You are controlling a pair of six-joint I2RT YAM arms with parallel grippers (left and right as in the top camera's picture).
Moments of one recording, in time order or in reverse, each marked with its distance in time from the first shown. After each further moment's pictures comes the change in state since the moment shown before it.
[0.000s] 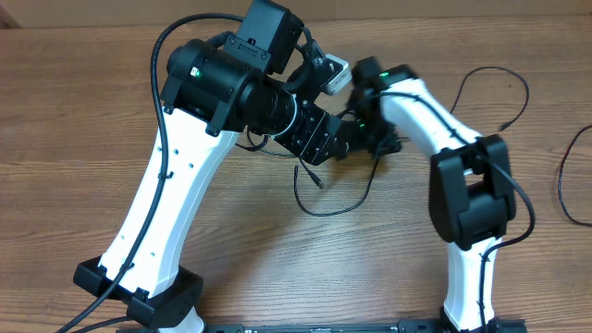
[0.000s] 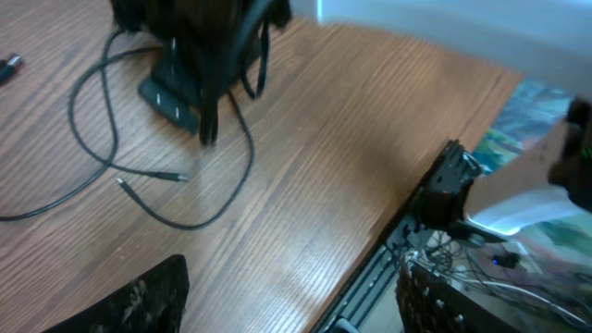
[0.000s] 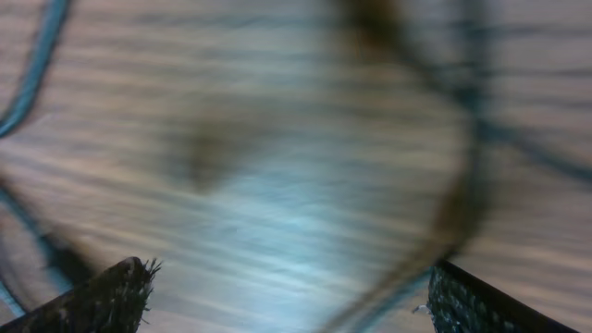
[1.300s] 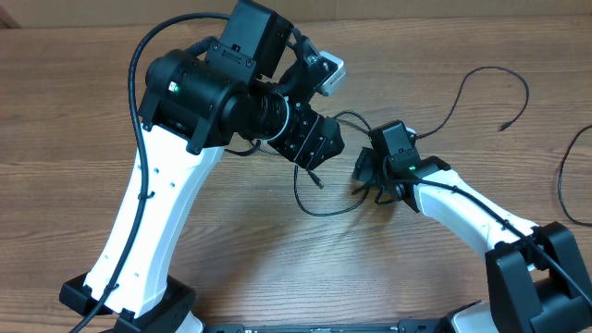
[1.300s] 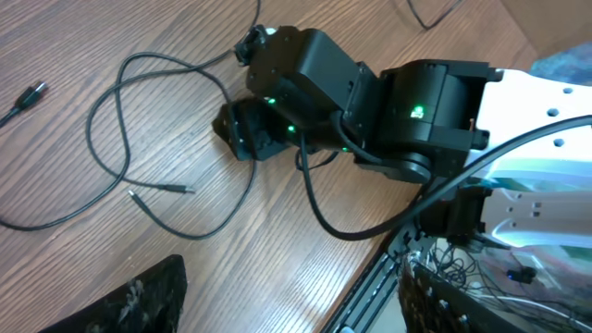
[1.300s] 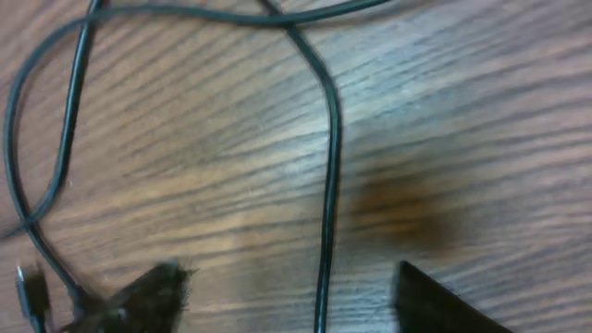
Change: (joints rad) left arm 0.000 -0.060 0.000 0.017 0.001 0.003; right arm 0.045 -0.569 -0.832 0.751 0.209 0.572
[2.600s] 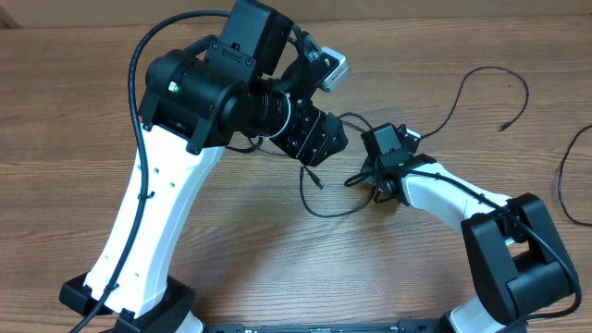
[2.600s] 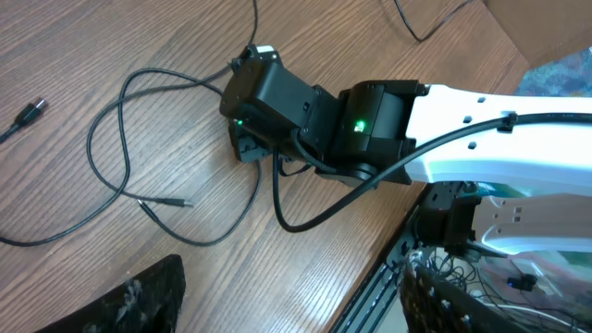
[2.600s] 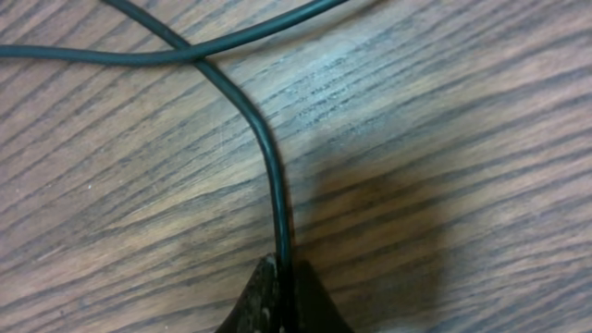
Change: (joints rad) left arm 0.000 0.000 0.000 0.034 0.010 -0.006; right arm 0.001 0.139 0.011 0.046 0.135 0.073
